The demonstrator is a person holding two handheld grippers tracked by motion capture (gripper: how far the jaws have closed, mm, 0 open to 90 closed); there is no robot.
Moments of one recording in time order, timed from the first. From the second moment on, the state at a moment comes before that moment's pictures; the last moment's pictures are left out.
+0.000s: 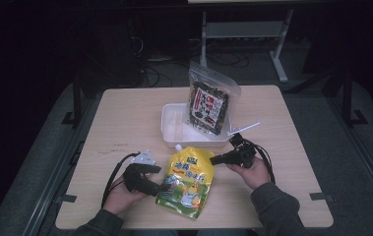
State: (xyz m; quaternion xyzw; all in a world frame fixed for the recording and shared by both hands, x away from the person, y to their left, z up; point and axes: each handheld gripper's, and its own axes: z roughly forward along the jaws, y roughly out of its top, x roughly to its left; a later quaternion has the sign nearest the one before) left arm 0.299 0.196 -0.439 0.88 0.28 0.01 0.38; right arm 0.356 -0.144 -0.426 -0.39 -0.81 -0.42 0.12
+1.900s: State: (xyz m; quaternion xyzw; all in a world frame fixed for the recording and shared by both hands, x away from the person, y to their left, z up) left arm 0.303 0.201 -0.436 0.83 0.23 -0.14 0.49; right arm 0.343 -0.131 -0.330 -0.28 -0.84 -0.45 0.10
